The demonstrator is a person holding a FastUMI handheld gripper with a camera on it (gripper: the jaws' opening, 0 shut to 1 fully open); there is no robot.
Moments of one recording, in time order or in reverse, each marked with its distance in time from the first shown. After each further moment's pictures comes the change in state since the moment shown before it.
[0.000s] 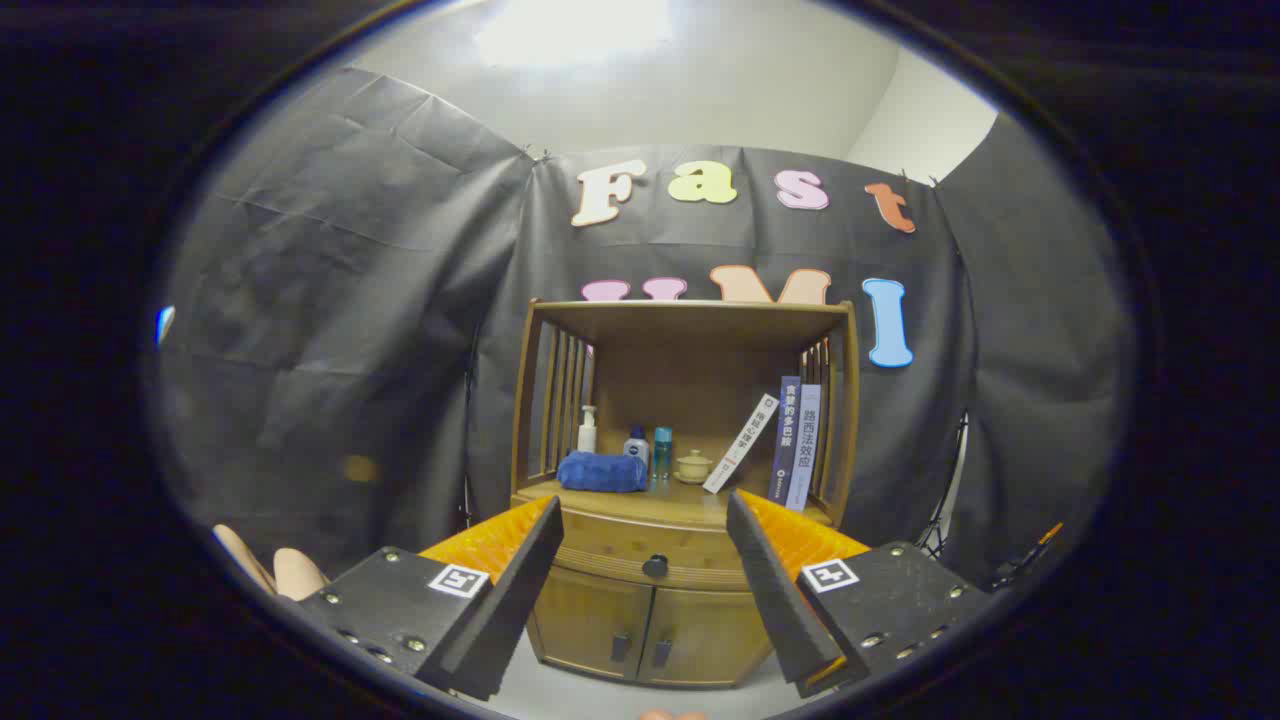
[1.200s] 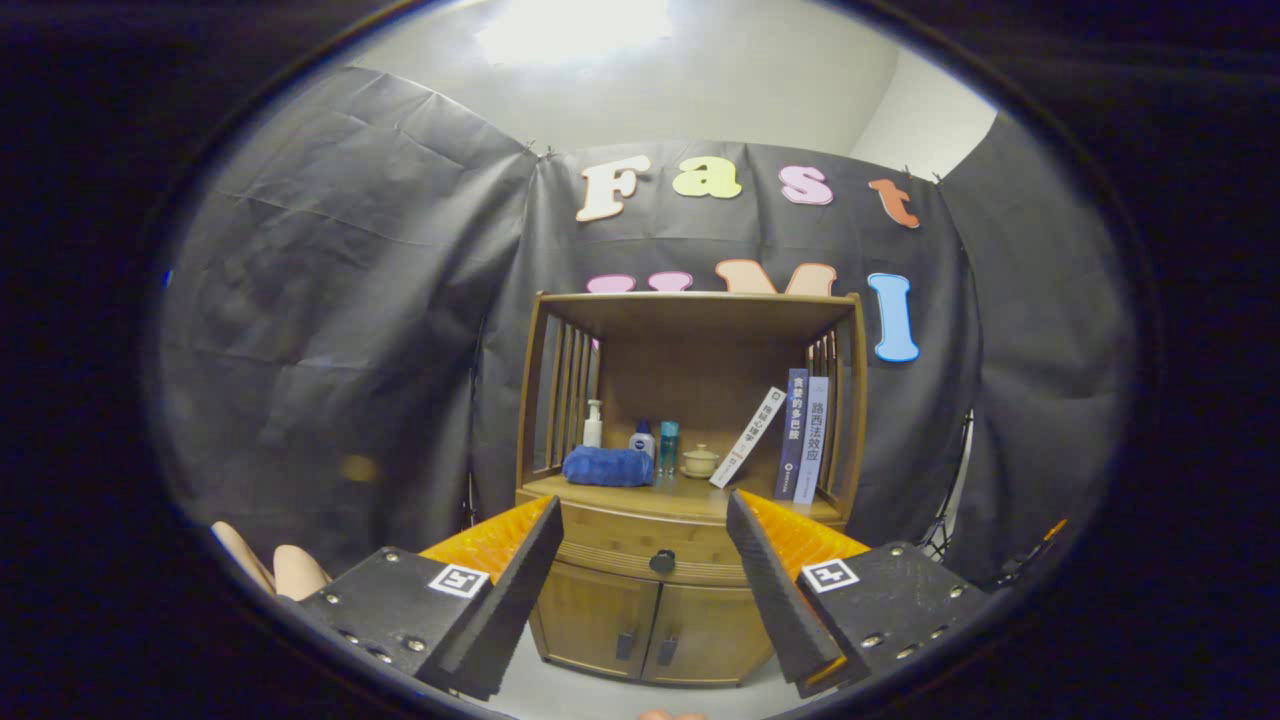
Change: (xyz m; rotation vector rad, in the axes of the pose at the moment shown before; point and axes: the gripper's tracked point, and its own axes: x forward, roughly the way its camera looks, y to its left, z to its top) arm 0.003 0.006 -0.018 -0.006 0.021 0.008
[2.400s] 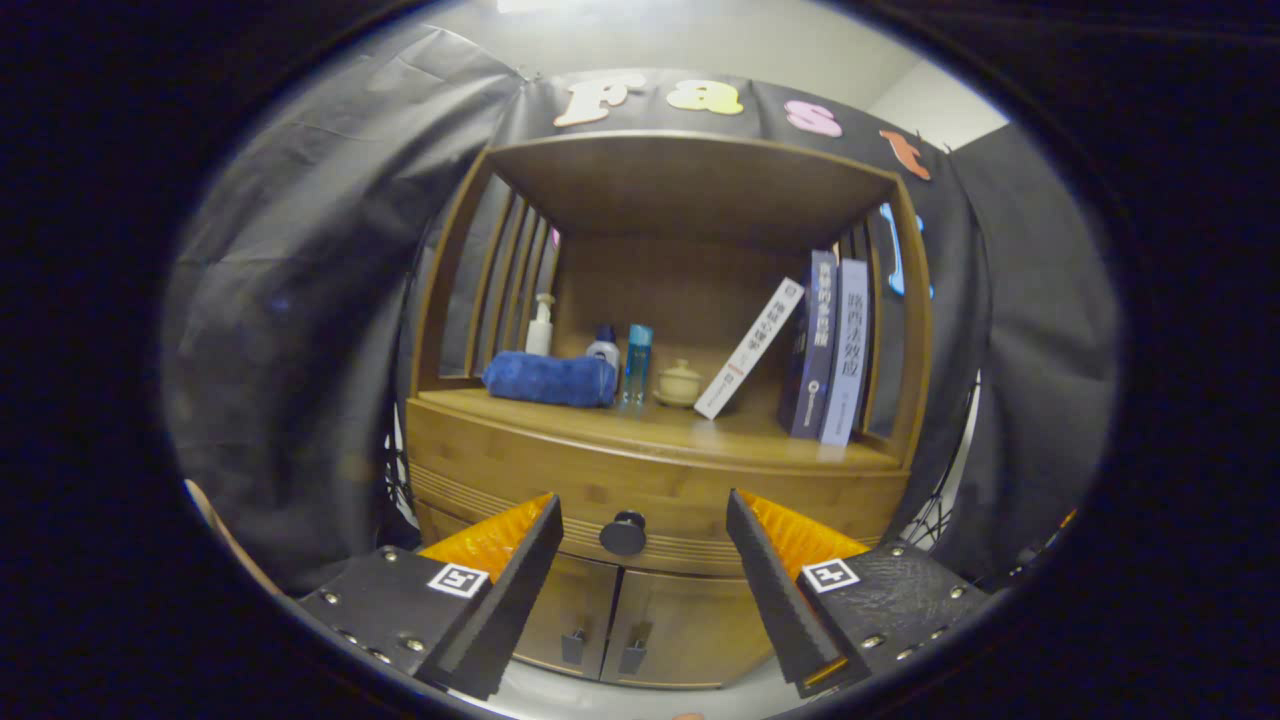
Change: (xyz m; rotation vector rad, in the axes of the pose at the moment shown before) arm 0.184 -0.031 -0.178 -0.062 0.180 -0.108
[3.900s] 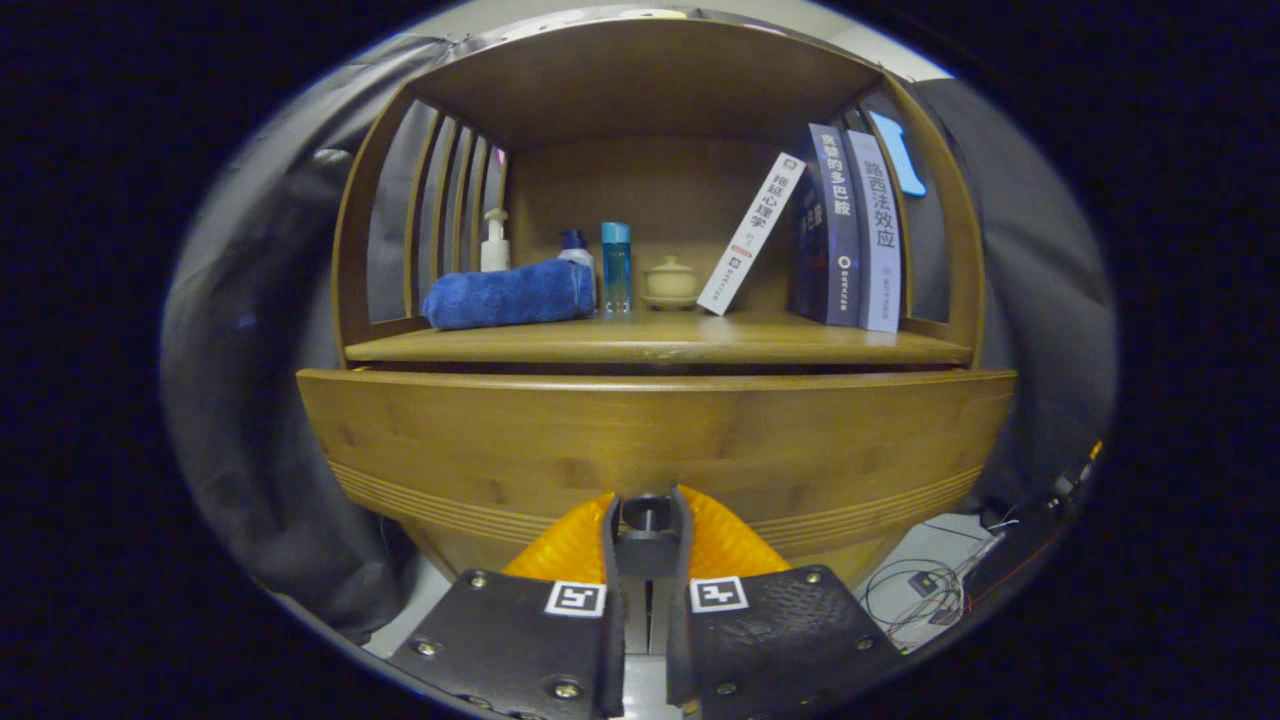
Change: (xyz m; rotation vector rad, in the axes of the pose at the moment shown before) arm 0.032 0.019 -0.058 0.128 0.210 -0.043
